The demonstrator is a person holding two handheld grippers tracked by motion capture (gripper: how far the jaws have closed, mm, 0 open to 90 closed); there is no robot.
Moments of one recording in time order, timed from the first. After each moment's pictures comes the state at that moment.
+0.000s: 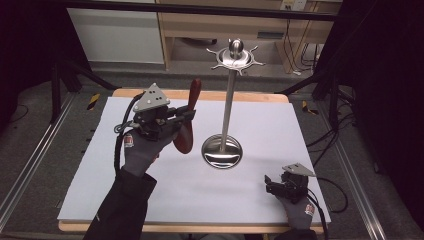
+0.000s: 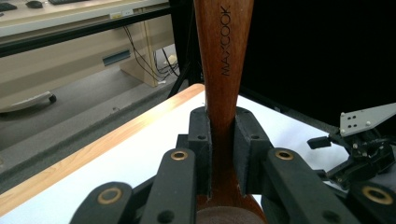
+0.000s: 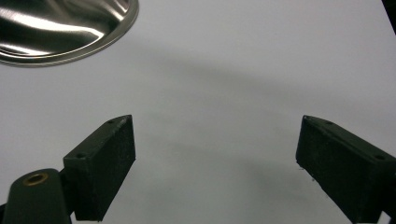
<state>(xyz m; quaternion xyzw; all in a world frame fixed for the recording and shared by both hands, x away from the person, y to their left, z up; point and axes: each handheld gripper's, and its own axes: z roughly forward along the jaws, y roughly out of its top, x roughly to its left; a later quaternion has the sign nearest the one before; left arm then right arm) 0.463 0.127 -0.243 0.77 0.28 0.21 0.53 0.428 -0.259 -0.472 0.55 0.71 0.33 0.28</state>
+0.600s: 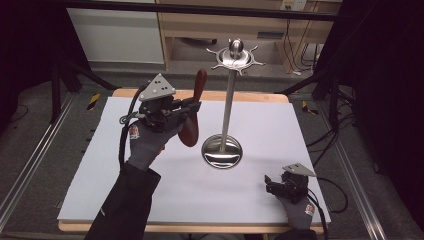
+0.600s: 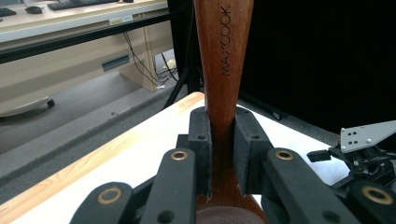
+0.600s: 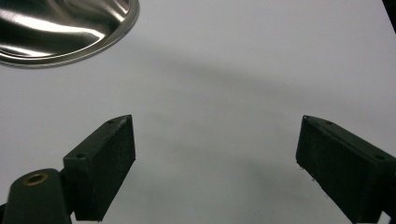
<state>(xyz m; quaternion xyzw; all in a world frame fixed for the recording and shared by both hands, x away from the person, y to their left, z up) 0.474 0.115 -0.229 0.77 0.27 0.21 0.54 0.428 -0.259 -0.472 0.55 0.71 0.33 0.28</state>
